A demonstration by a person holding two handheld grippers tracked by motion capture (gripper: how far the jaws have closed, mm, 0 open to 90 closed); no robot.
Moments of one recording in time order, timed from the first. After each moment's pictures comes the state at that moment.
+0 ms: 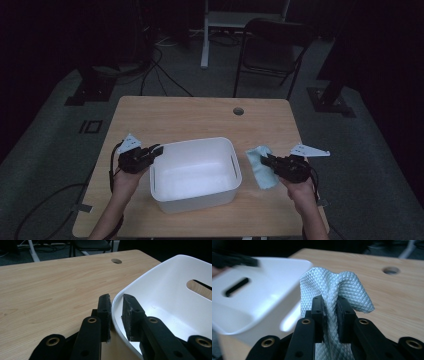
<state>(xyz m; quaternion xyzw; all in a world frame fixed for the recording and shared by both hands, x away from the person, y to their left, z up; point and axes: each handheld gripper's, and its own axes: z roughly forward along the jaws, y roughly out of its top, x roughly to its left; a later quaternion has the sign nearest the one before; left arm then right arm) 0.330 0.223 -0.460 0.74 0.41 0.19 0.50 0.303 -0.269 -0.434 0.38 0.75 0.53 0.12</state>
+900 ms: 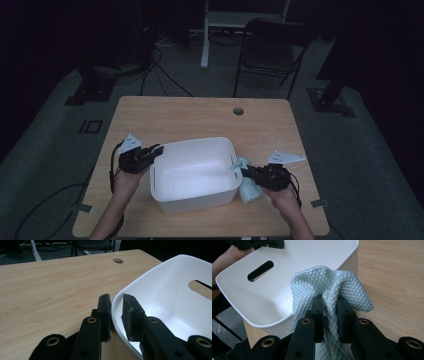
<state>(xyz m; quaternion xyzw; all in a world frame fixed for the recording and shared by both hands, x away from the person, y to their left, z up) 0.329 0.221 -0.460 0.74 0.42 0.19 0.50 0.297 -0.221 -0.457 0.35 0.78 0.51 0.06</state>
